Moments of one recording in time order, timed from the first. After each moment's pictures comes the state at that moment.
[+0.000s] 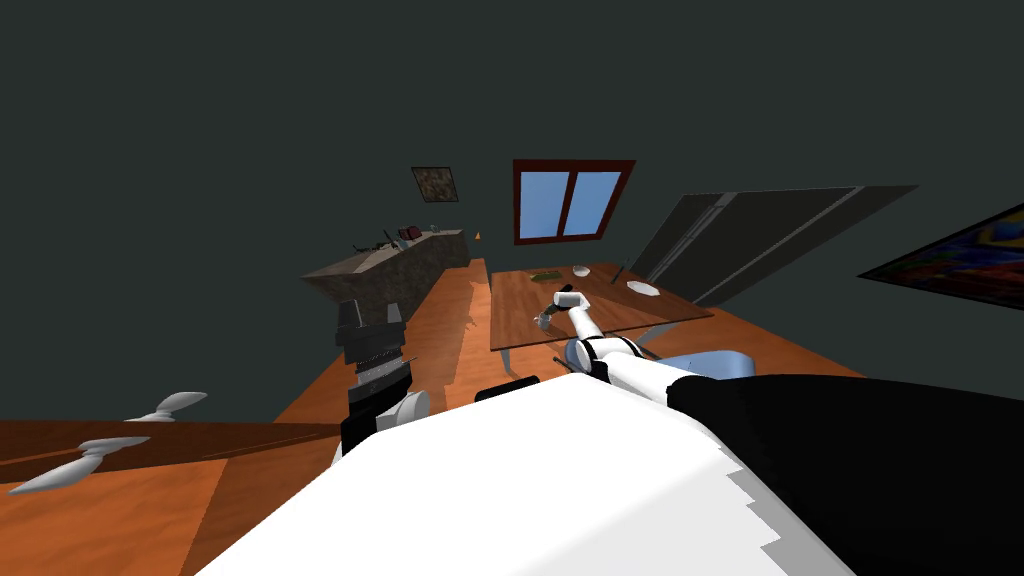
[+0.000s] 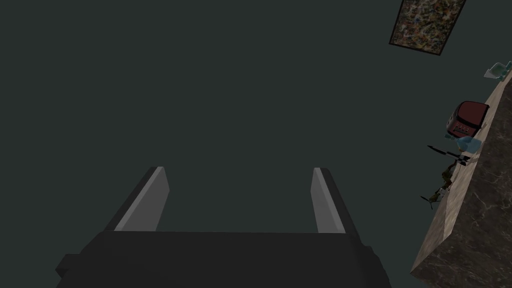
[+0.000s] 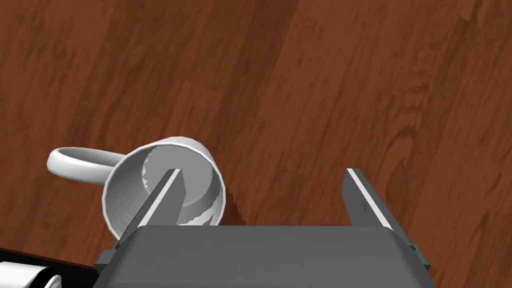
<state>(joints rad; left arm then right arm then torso) 0.54 -0.05 -0.03 -2.26 0.00 -0.51 0.10 -0.49 -0.31 -0.28 -1.01 -0.20 1.04 -0.97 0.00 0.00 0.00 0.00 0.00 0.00</state>
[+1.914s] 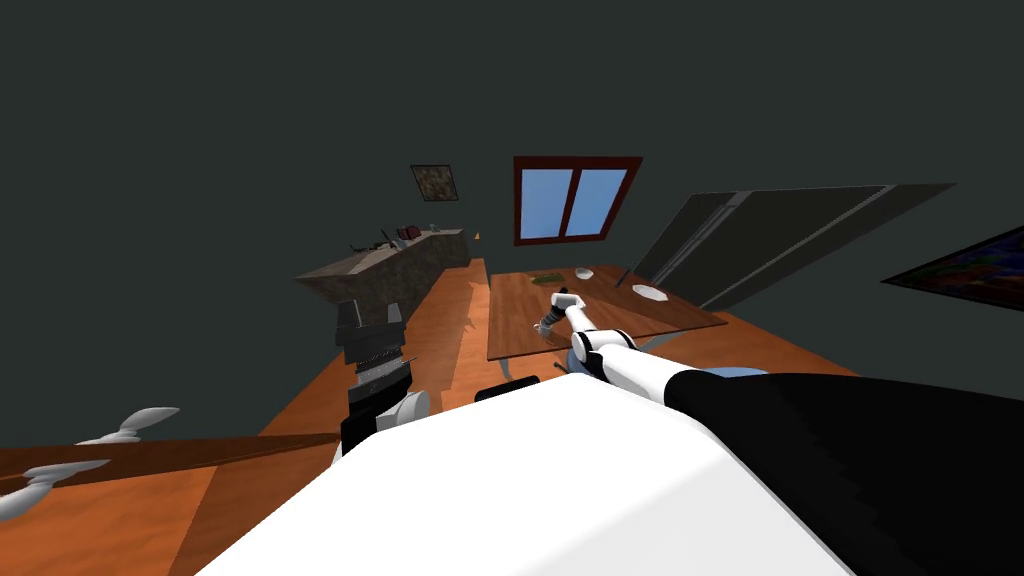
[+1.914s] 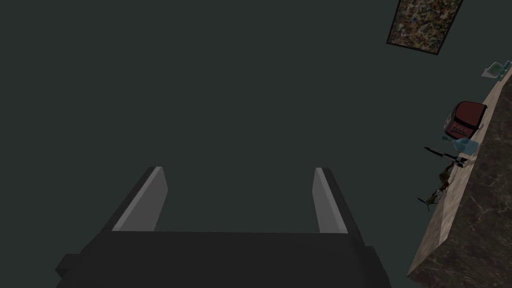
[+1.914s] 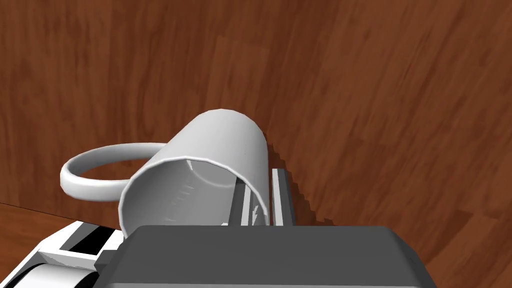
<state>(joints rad) 0.54 -0.05 -0.03 -2.26 0.00 -0.51 0.10 -0.58 -0.31 -0.31 -0.80 -0.23 1.27 -1.12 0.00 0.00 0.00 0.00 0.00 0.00</state>
